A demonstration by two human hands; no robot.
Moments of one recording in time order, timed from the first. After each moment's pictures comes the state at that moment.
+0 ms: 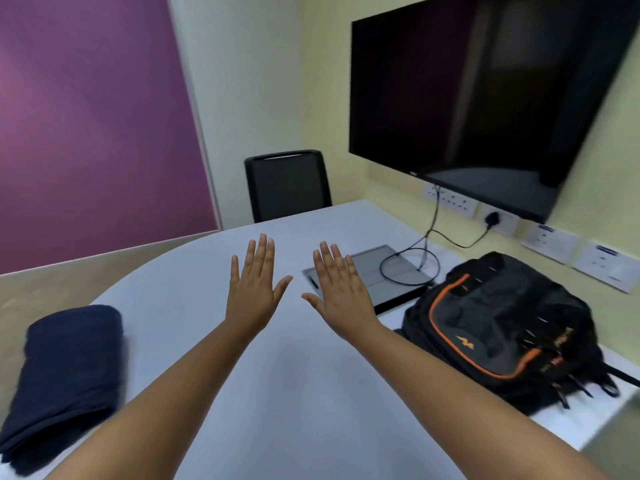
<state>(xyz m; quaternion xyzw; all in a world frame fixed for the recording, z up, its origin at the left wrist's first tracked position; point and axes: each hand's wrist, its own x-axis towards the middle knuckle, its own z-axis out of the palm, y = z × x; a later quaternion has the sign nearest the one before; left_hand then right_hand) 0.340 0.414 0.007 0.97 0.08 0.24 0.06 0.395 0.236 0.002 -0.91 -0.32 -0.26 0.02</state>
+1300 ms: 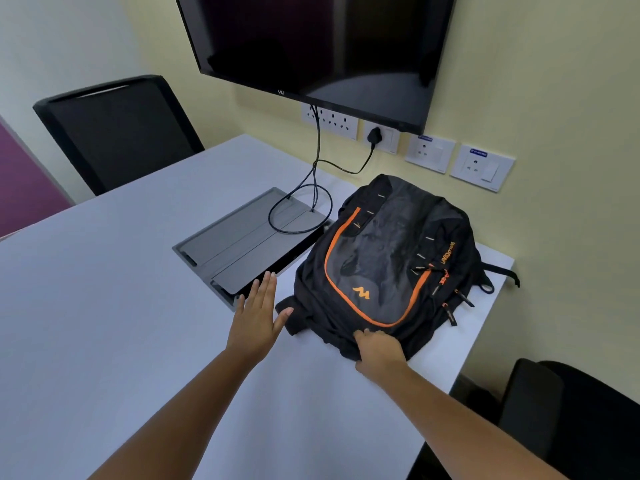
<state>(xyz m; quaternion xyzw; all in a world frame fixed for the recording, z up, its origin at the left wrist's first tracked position) 0.451 0.233 -0.143 0.98 -0.09 0.01 0.15 0.418 -0.005 -0.167 -0.98 -0.07 0.20 -0.04</state>
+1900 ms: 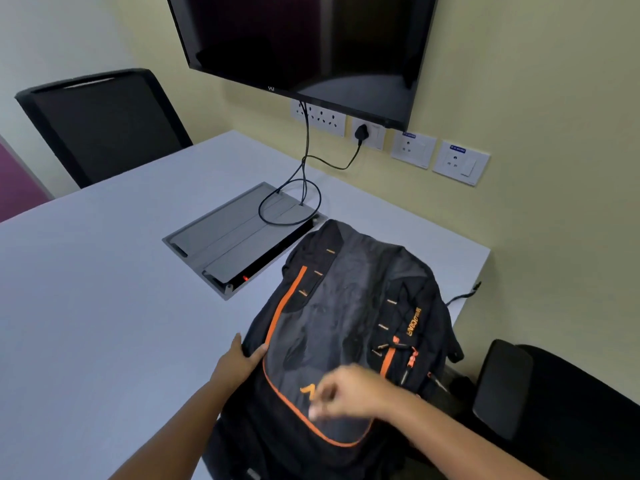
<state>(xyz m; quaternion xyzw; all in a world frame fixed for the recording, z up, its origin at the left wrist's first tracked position) 0.381 0.250 -0.177 0.88 0.18 -0.21 0.39 0.326 0.018 -0.102 -0.88 -0.15 0.35 0.28</state>
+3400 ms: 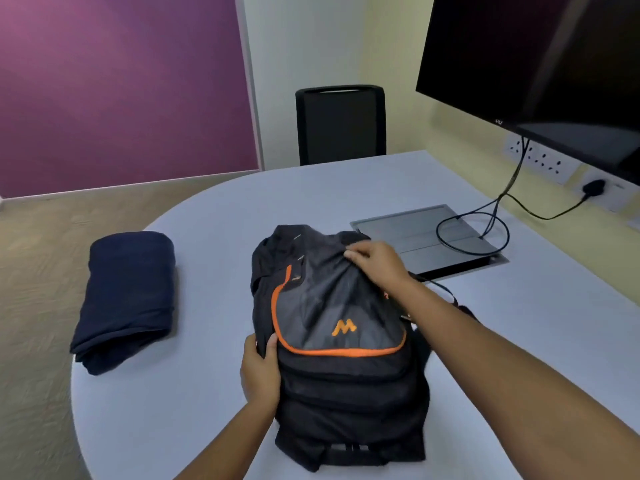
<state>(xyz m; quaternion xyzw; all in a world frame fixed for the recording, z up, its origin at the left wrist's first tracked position) 0.208 0.408 -0.132 0.66 0.45 0.22 0.56 0.427 0.296 -0.038 -0.87 -0.28 0.08 0.39</state>
